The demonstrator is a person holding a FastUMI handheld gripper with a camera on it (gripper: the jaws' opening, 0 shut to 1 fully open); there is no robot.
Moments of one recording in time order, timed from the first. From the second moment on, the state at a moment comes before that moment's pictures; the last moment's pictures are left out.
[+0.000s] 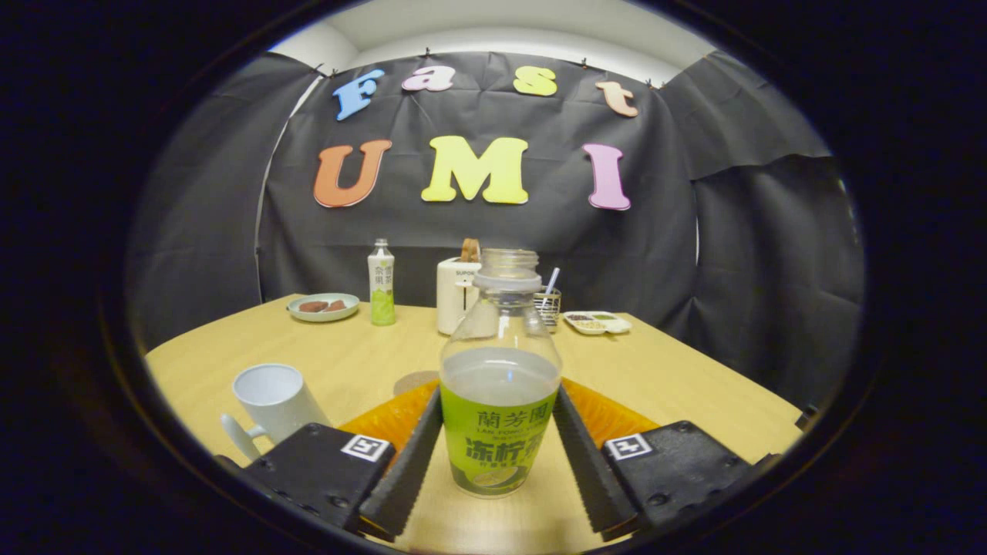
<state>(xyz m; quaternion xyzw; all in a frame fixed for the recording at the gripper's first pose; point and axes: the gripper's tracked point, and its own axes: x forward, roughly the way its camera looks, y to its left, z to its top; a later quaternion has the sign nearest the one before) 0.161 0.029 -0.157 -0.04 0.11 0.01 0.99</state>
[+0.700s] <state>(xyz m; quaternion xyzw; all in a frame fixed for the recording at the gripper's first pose) 0.117 0.015 -0.106 -0.17 0.12 -0.04 0.98</state>
